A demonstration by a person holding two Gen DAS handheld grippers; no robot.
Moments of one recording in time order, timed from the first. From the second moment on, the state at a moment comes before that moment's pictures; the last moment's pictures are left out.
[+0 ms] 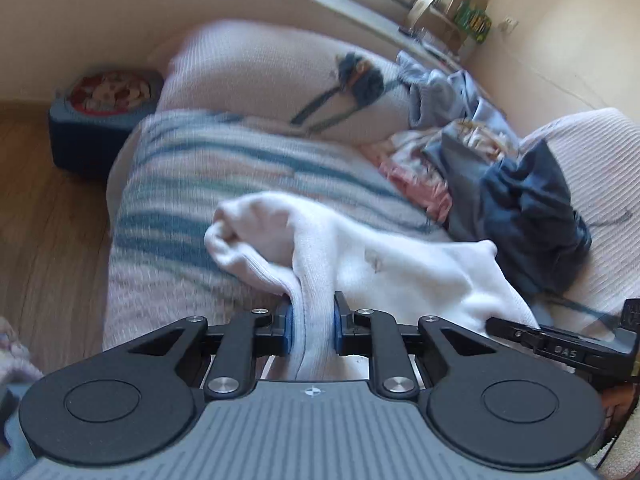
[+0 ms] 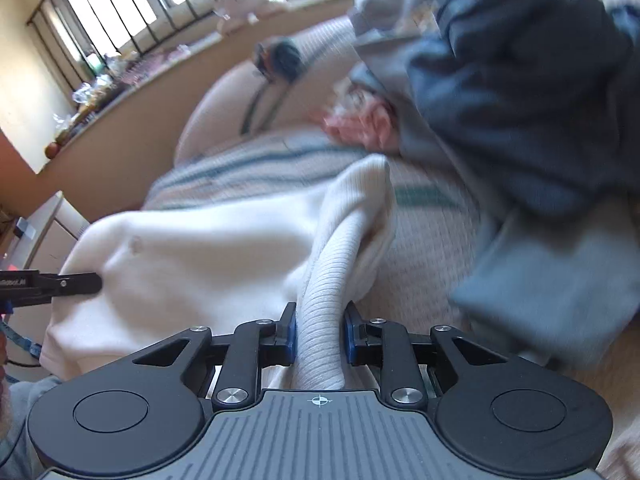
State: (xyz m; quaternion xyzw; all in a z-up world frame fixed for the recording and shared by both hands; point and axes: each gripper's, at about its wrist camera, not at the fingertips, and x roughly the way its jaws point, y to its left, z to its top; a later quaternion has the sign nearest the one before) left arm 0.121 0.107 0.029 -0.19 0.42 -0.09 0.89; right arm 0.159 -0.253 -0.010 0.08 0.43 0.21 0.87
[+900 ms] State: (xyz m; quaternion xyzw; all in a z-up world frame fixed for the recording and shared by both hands) left arm 0.357 0.220 -0.036 -0.11 0.40 -0.02 0.91; right arm 0.379 -0.102 -0.042 0.04 0.37 0.12 0.92
